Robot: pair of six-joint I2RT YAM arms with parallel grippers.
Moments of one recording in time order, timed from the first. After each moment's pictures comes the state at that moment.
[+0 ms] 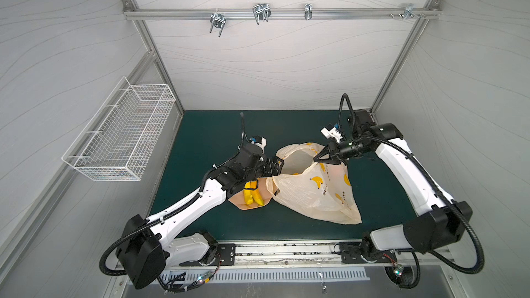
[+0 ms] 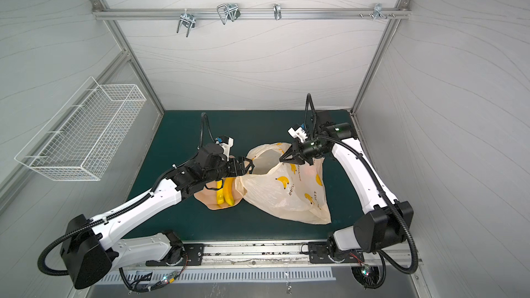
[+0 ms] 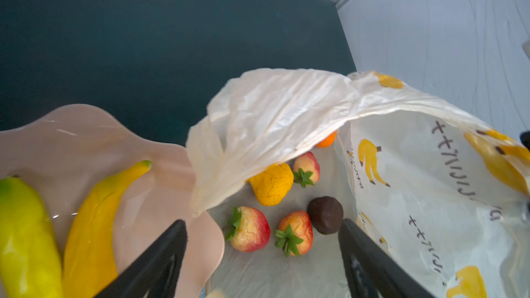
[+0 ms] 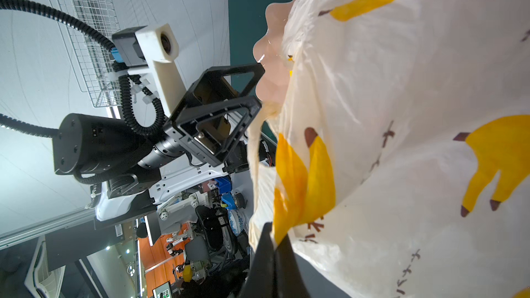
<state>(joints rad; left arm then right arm) -0.66 1.17 0.88 -0.33 0.03 -0.72 0.31 1.41 1.45 -1.24 -0.93 0.32</state>
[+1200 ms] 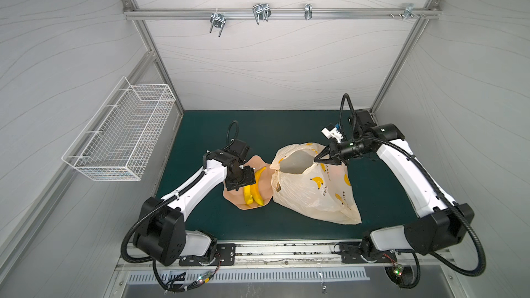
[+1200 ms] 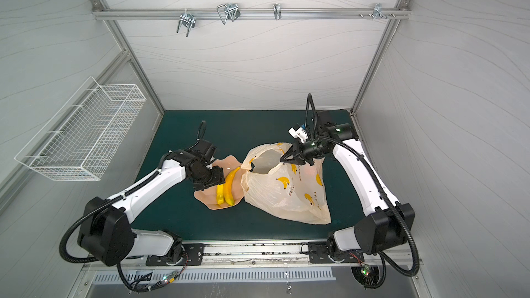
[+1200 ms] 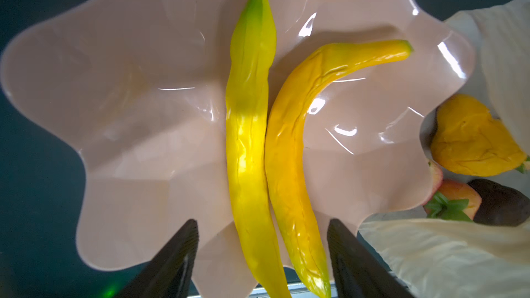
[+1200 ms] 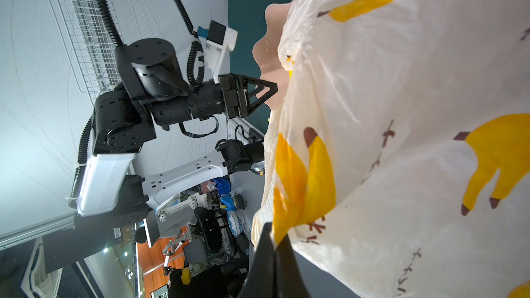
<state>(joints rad) -0.40 1.39 1.00 -0.98 0.11 -0.63 0.31 1.39 1.44 -1.24 -0.93 0.32</state>
